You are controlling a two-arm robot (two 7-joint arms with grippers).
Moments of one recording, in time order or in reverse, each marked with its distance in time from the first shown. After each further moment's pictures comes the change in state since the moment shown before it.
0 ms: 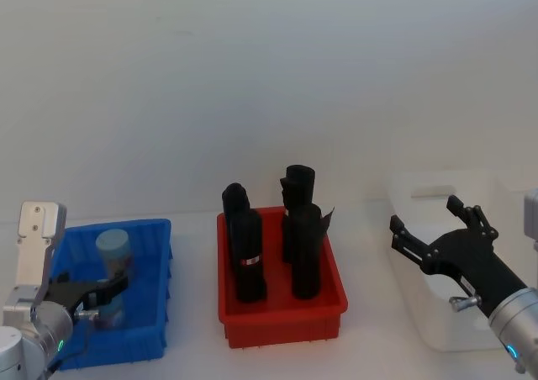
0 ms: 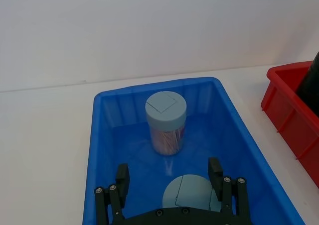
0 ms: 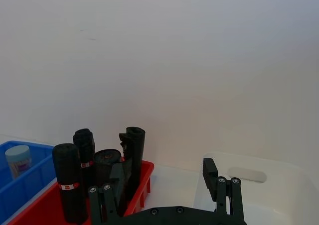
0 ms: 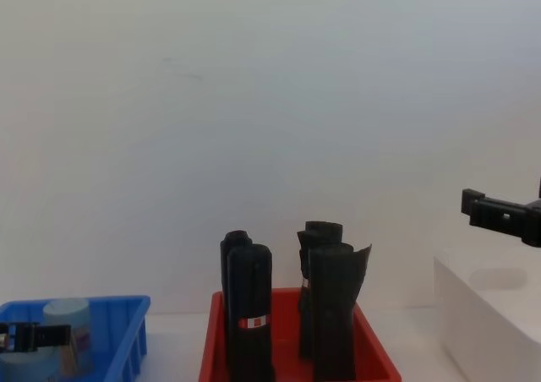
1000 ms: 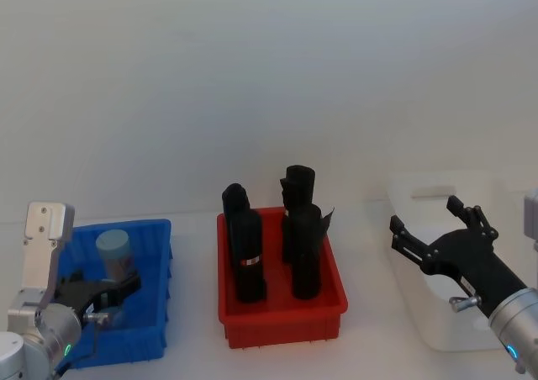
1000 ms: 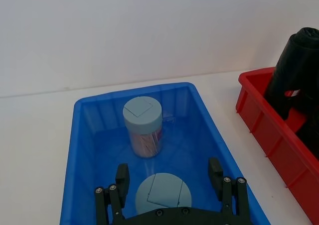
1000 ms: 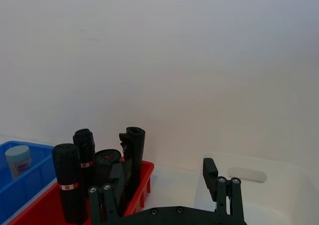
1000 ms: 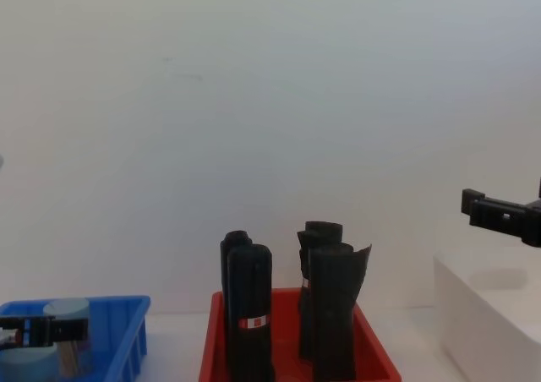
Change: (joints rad) left arm 0.039 0.001 -0.003 -0.070 -0.007 0.001 -0.030; right arm 0.000 0.000 0.000 0.000 0.000 0.000 0.000
